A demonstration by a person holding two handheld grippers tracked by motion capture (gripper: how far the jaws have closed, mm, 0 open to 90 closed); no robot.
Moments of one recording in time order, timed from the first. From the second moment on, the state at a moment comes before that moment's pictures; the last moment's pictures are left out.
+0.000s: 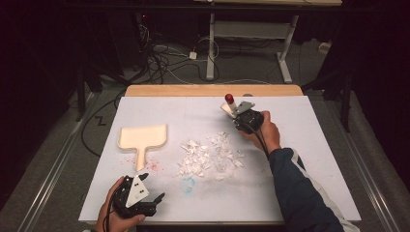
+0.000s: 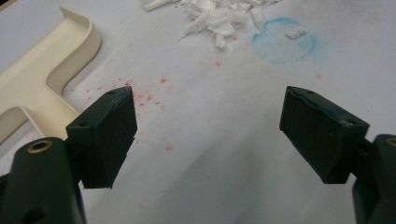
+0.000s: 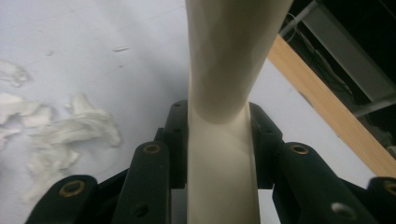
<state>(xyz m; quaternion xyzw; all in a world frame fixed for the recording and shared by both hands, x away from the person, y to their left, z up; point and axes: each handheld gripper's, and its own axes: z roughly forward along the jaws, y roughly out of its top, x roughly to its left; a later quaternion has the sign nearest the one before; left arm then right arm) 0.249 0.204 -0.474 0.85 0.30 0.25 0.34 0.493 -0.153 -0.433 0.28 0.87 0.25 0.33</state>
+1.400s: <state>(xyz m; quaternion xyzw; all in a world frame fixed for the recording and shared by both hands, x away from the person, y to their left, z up) 0.251 0.200 -0.474 0.86 0.30 0.24 0.34 0.457 -0.153 -0.401 0.18 0.89 0.34 0.27</state>
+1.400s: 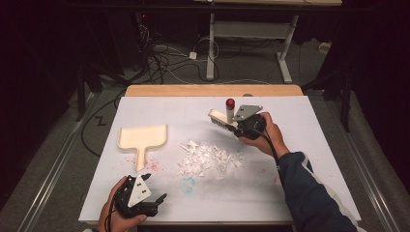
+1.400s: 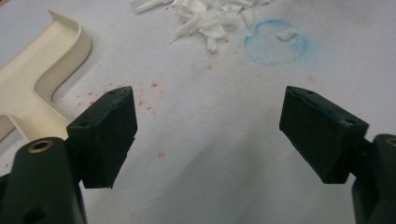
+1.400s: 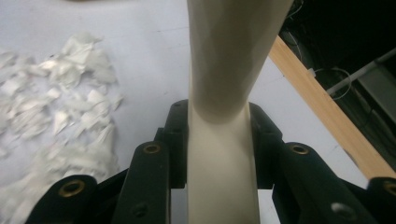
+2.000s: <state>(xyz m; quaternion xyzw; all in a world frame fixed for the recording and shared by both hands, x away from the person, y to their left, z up) 0.250 0.201 -0.475 0.86 0.29 0.23 0.34 0.489 -0.121 -0.431 0.20 0.89 0.30 0.28</state>
